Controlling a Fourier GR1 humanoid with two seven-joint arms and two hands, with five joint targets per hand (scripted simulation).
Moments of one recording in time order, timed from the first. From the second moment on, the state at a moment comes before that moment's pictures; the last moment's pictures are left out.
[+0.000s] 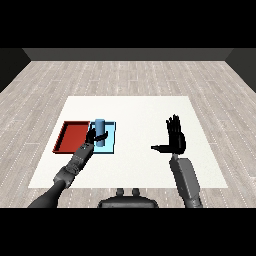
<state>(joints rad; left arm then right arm) -0.82 0.17 -0.20 -0.13 0.21 0.50 -0.29 -0.19 -0.13 0.05 -1.57 -0.37 -0.07 -0.28</state>
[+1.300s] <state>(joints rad) -0.82 0.17 -0.08 -0.43 0.30 0.39 -0.66 -0.17 -0.16 0.04 -1.58 -0.36 0.00 -0.28</state>
